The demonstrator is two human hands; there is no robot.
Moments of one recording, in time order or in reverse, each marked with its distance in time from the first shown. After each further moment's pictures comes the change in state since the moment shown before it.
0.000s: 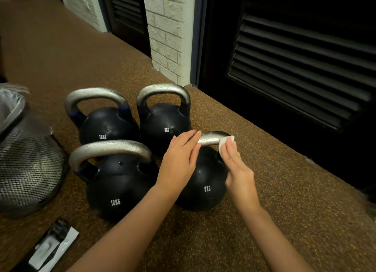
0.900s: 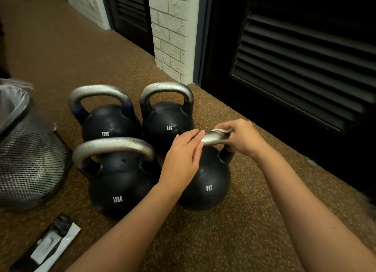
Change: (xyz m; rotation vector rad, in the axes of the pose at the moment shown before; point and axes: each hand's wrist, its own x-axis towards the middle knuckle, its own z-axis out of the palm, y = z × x) left_hand 0.000 0.000 0.000 0.013 -0.012 -0.024; right_hand 0.102 -0.029 -0.043 0.004 -0.435 0.285
